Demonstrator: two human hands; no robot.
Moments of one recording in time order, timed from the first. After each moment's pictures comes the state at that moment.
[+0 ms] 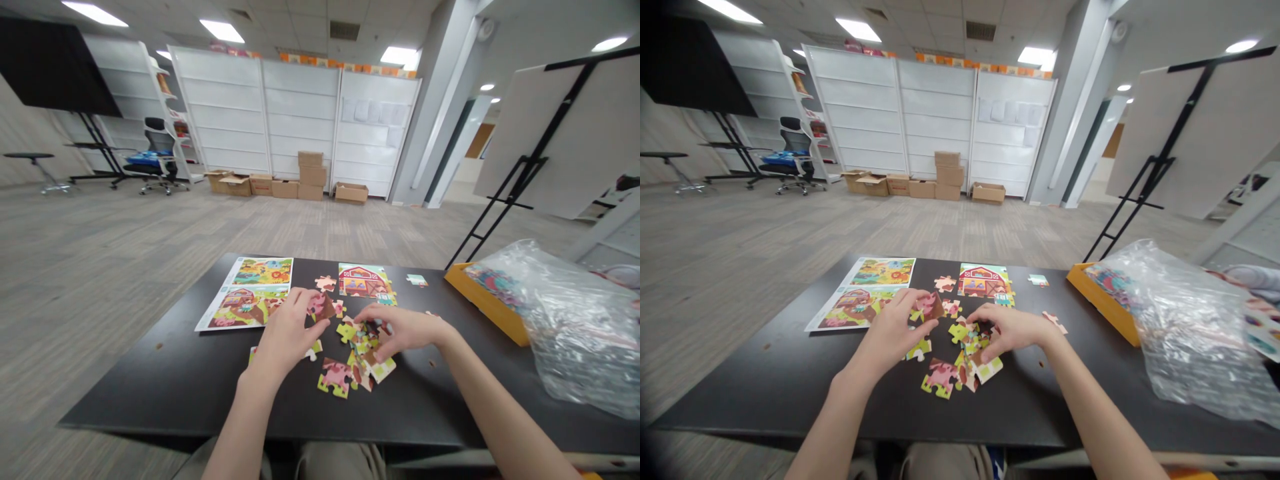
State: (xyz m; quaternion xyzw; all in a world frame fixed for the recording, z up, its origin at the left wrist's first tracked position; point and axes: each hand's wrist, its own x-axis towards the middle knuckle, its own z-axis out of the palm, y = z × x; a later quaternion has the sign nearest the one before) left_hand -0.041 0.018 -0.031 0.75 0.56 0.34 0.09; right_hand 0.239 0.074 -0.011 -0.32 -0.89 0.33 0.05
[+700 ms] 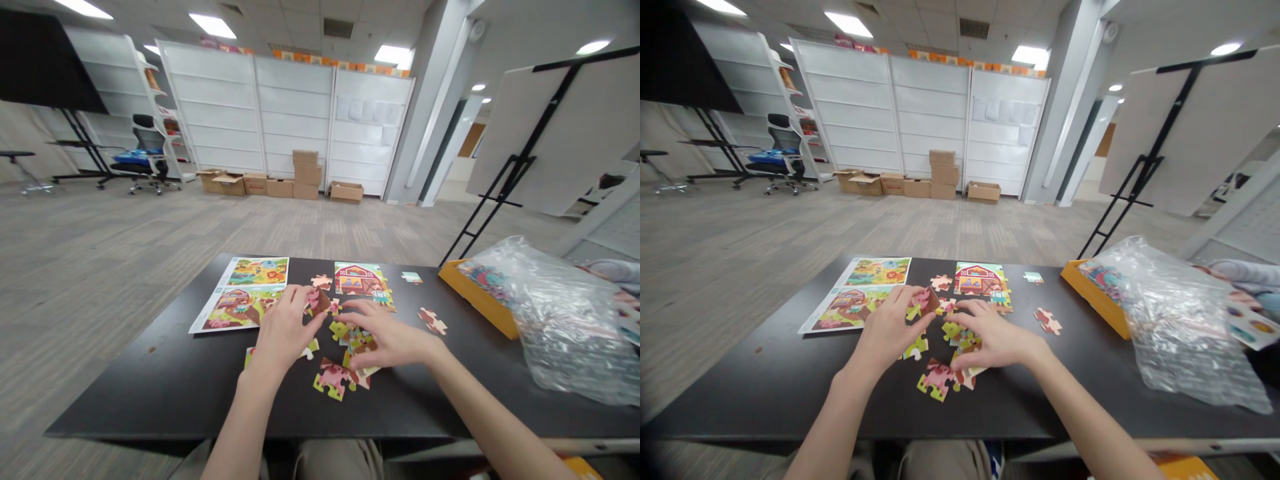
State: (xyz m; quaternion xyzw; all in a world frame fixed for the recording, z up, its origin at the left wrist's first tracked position) left_hand -0.036 0.017 -0.029 0.74 0.60 0.30 -0.01; right_hand 0.210 0.035 -0.009 -0.34 -0.91 0.21 0.06
